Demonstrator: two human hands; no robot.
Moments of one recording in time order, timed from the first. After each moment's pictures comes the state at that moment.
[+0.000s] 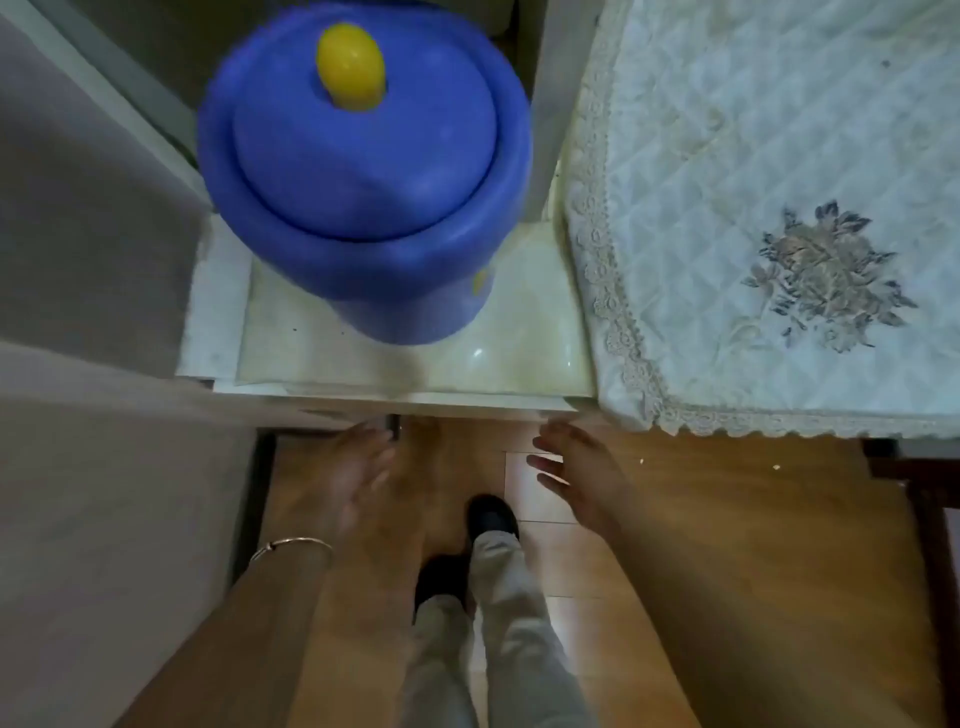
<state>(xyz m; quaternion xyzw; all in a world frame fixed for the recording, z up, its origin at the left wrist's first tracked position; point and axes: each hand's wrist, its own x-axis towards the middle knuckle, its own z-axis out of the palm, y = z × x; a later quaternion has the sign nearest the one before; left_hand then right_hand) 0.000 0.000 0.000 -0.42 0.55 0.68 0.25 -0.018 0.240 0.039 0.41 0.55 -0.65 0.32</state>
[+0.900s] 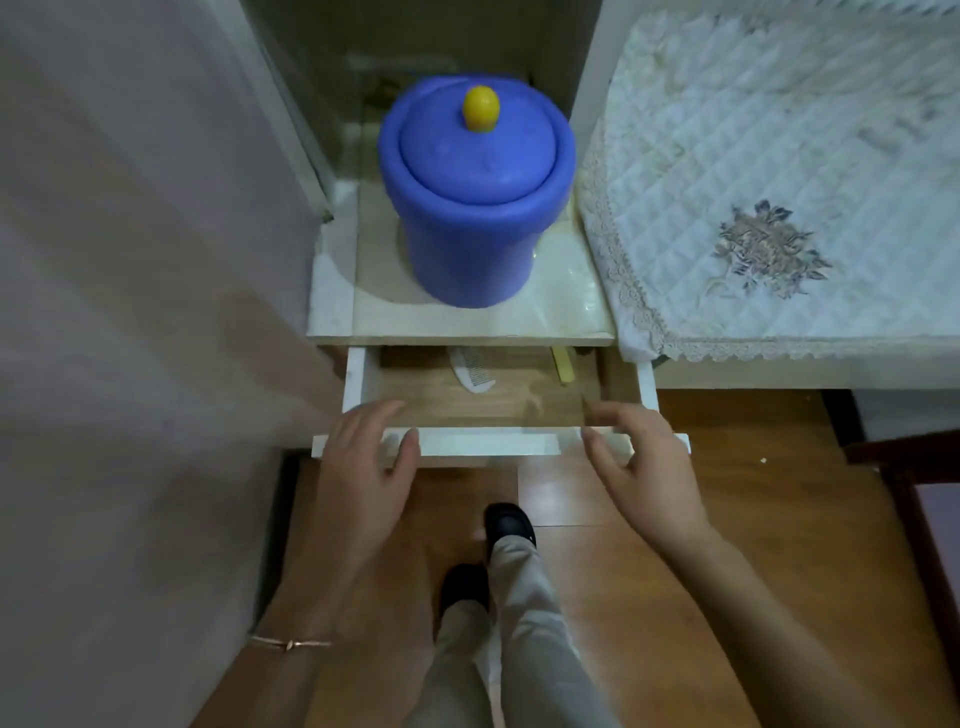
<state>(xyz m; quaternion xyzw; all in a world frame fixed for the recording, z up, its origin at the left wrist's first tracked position) 0.077 -0.026 0.132 -0.05 0.92 0.38 -0.01 0.072 0.216 0.146 0.06 0.93 -0.35 0.05</state>
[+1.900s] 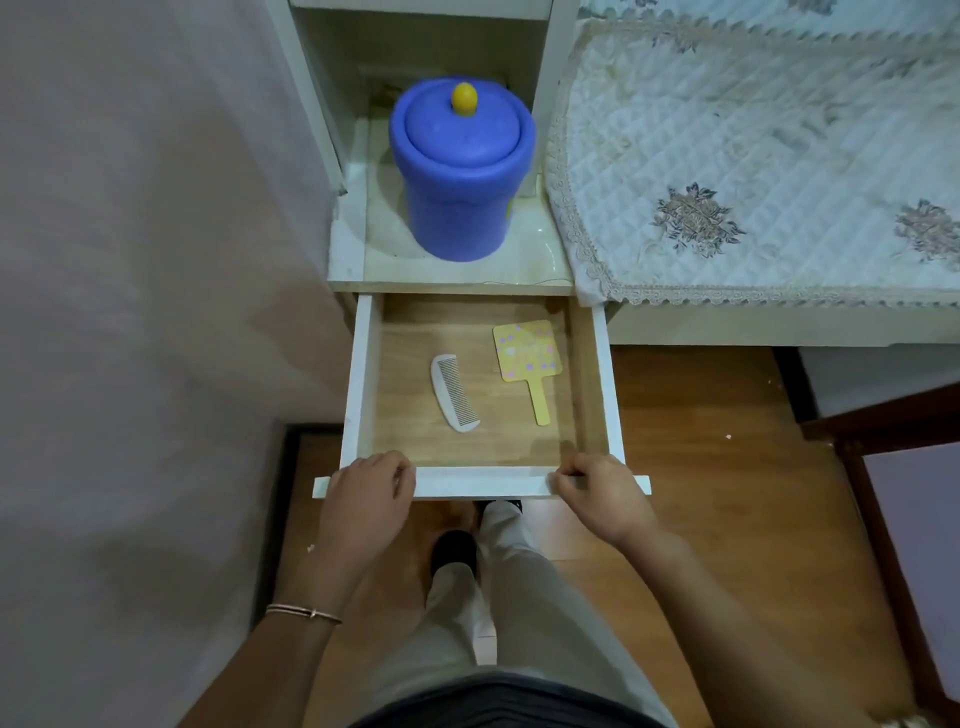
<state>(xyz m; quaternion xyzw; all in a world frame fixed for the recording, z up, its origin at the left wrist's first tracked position) 0.183 -0.029 0.130 -0.04 0.96 0.25 0.14 0.179 0.222 0.144 0.08 0.93 -0.29 0.22</state>
